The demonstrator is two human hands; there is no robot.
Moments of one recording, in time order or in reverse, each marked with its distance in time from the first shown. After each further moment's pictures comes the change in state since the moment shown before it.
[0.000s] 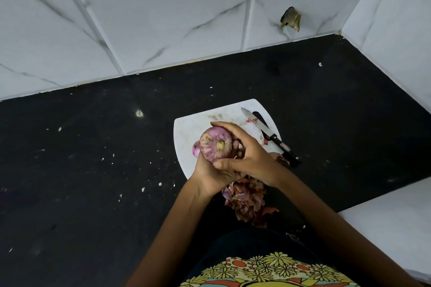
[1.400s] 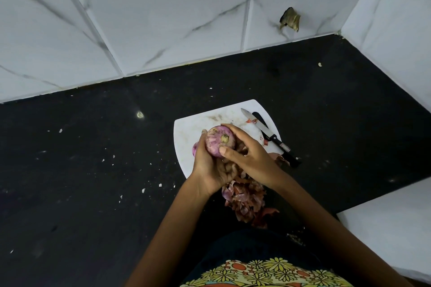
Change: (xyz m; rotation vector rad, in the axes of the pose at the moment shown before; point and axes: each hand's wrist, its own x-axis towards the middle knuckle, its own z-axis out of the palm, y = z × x) left_hand -0.003 0.002 0.008 0.195 0.176 0.062; right_hand -0.003 0.015 -0.001 -0.104 0.141 0.102
